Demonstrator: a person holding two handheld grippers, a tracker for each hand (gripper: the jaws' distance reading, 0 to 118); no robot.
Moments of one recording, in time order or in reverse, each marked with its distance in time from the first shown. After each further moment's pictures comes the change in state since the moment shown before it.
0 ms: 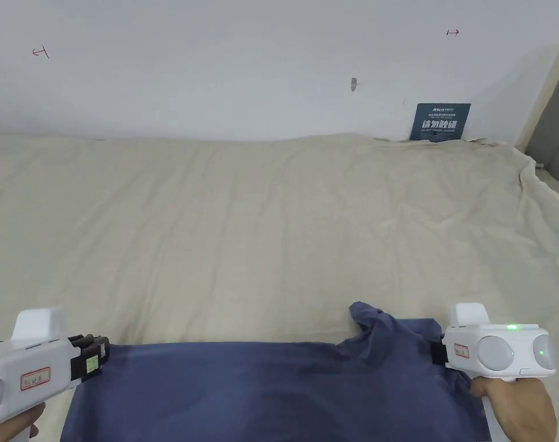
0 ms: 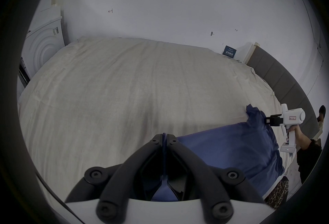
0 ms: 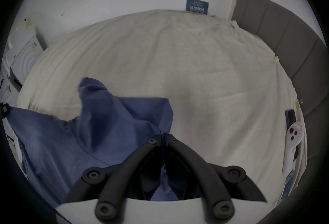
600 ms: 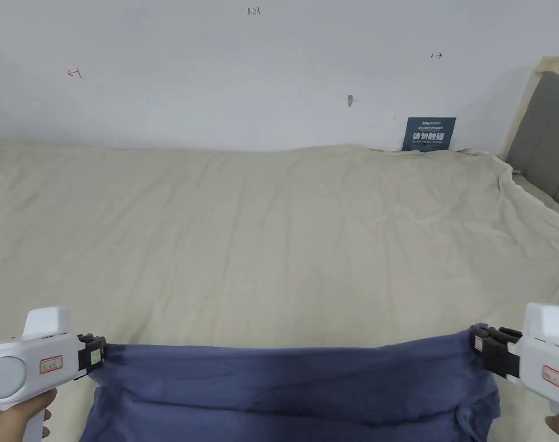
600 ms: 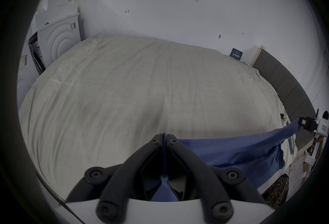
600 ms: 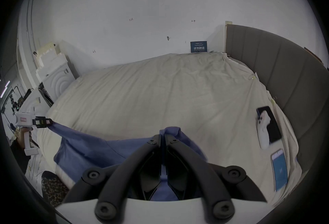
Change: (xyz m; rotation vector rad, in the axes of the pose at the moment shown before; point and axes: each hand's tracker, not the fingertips) left arm -0.016 -0.062 0.078 0.015 0.076 0.045; right arm 0.032 -0.106 0.227 0.269 0.182 -0.099
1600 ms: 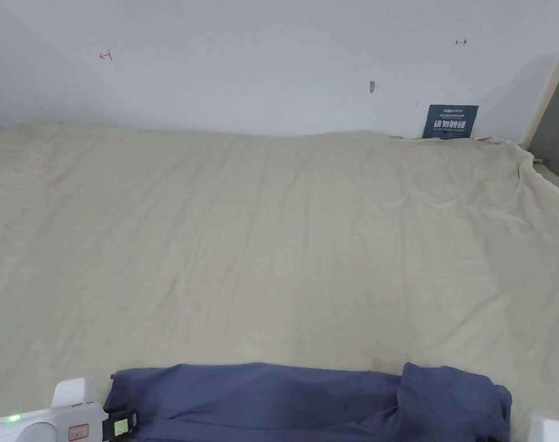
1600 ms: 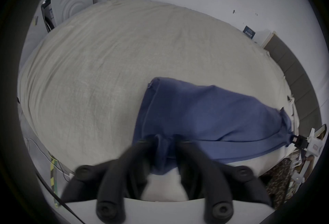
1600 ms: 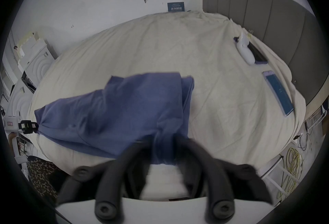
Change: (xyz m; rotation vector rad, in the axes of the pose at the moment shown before) left arm -0.026 -0.132 0.003 -0.194 0.011 0.139; right arm 0.000 -0.143 0.002 -0.202 -0.174 -0.080
